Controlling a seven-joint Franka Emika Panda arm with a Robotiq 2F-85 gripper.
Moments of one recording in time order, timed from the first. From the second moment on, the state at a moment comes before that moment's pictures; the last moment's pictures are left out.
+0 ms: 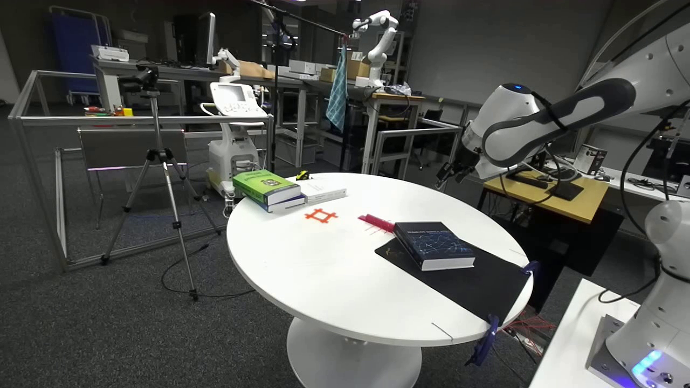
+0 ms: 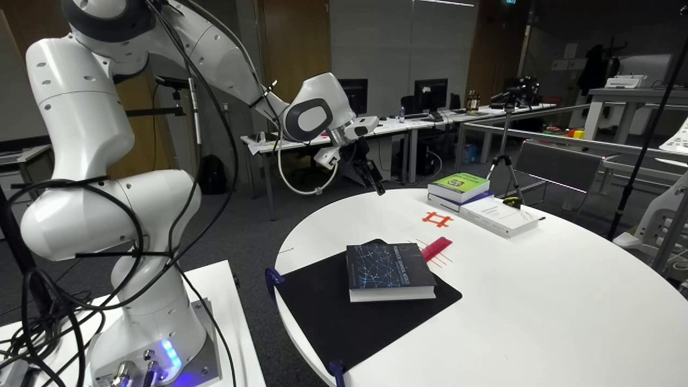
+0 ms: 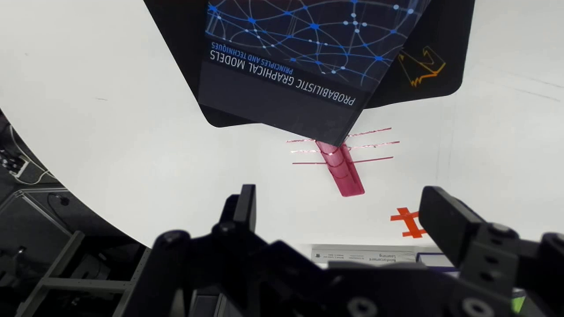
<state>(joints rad) 1.93 0.41 -1.82 -2.43 0.30 2.71 0.09</state>
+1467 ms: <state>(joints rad) 0.95 0.47 -0.95 -1.93 0.17 2.54 0.22</state>
